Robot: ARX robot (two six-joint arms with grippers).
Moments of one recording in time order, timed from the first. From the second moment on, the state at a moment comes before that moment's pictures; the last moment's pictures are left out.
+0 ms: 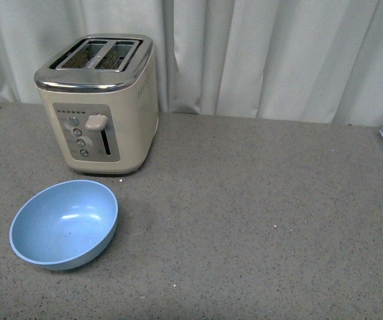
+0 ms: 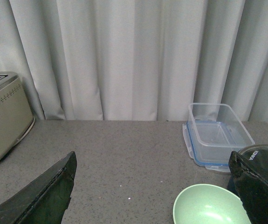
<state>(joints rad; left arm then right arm) -0.16 0.54 0.15 -0.17 -0.18 -0.69 0.00 0.00 0.01 0.00 0.00 0.00</state>
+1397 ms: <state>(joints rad) -0.24 1.80 0.43 0.50 -0.19 -0.87 0.00 0.00 0.01 0.00 0.00 0.00</state>
